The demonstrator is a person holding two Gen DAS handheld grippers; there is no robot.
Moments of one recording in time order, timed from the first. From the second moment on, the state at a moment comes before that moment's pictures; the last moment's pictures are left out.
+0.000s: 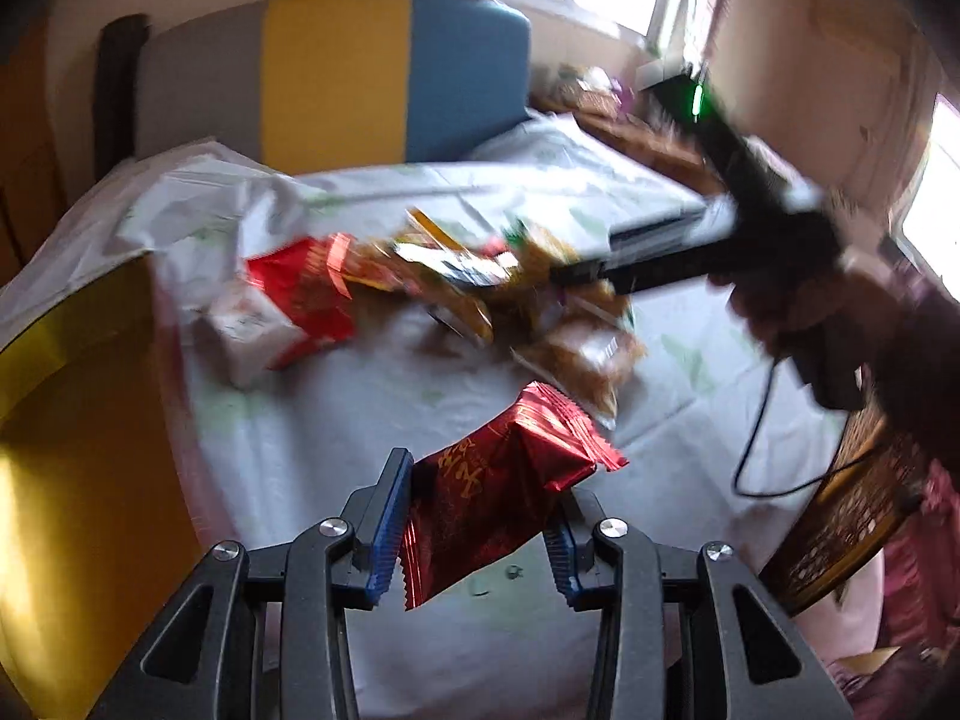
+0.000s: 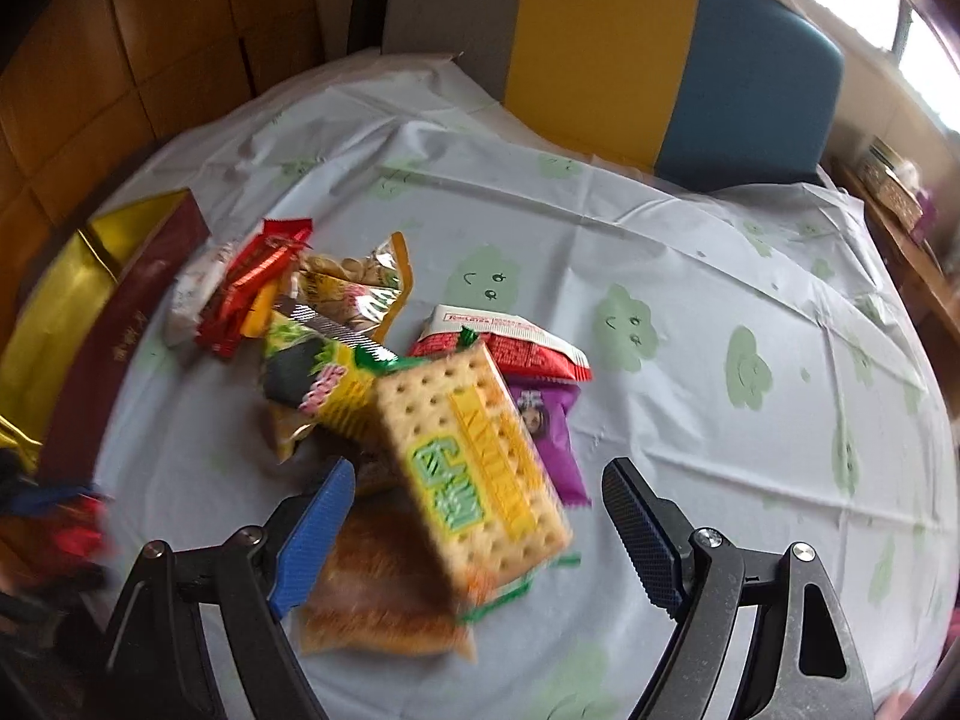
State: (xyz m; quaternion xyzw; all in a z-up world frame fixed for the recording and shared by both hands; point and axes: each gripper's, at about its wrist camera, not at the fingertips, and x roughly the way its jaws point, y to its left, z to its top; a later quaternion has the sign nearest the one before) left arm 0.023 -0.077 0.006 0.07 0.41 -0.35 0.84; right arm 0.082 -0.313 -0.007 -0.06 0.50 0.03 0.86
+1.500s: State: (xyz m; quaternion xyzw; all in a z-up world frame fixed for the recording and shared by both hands) left arm 0.060 0.043 0.017 -0.03 0.42 -0.07 0.90; right arm 0.077 -0.312 -0.002 -0.01 0.49 0.06 0.87
